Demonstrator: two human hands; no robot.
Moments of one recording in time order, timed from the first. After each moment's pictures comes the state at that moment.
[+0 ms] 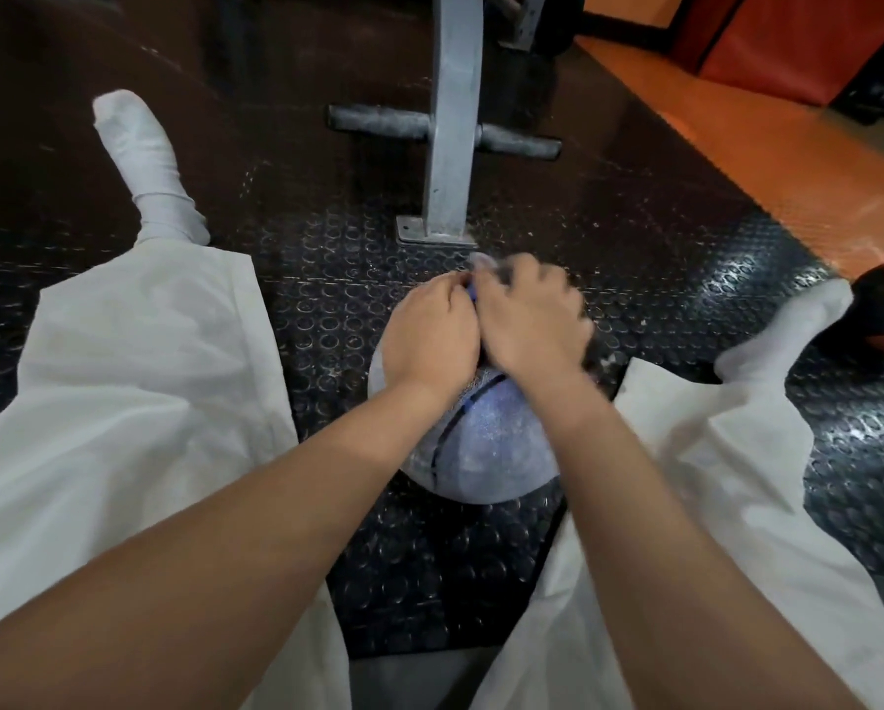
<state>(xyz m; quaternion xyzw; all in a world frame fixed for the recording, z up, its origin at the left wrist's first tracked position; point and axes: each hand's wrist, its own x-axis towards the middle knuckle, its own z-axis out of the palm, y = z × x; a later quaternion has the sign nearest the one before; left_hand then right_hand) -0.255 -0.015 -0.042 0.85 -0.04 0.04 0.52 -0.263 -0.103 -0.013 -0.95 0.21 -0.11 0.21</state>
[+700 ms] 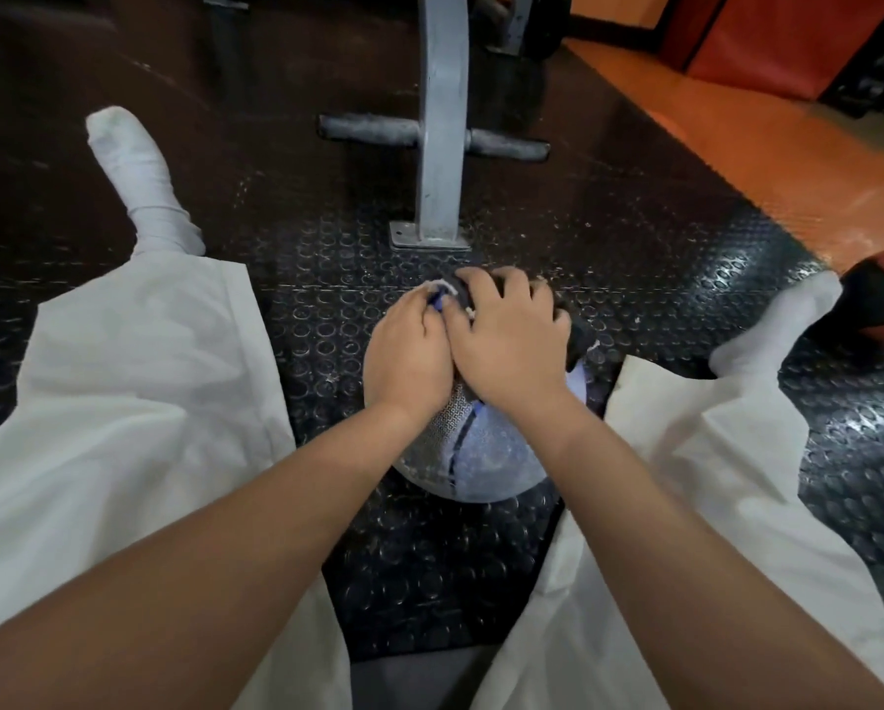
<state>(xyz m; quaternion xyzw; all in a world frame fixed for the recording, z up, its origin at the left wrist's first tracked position) -0.264 -0.007 -0.055 0.84 -0.03 0.05 0.53 -0.287 -0.092 -0.023 -0.98 0.09 -0.17 0.08</state>
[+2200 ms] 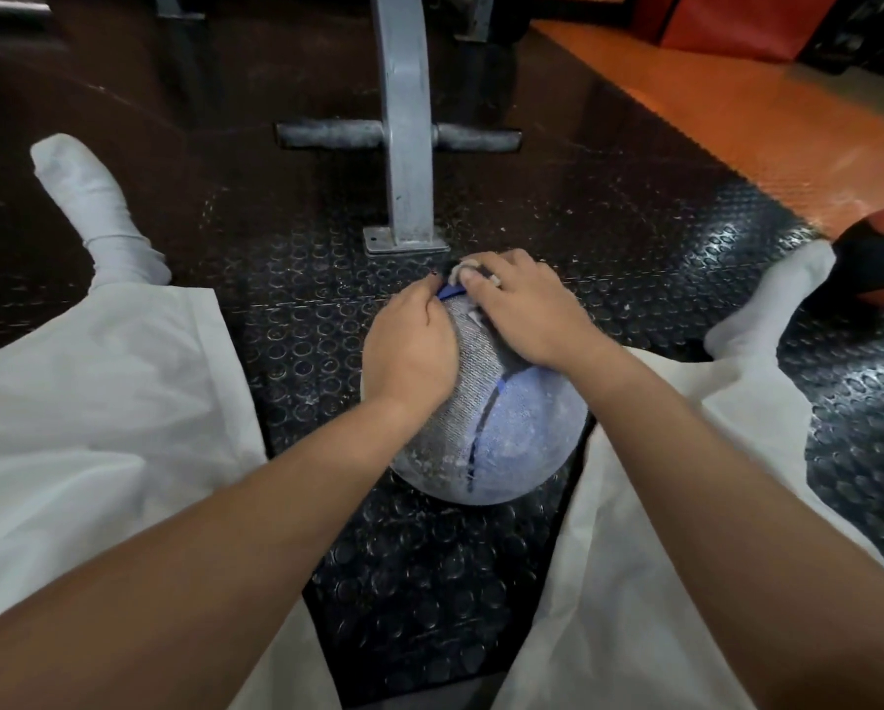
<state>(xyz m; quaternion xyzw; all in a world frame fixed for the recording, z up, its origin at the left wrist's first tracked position) -0.242 -0.034 -0.047 0.87 -0.08 0.06 0.48 -0.242 -0.160 -0.013 -0.97 0.04 -0.04 0.22</state>
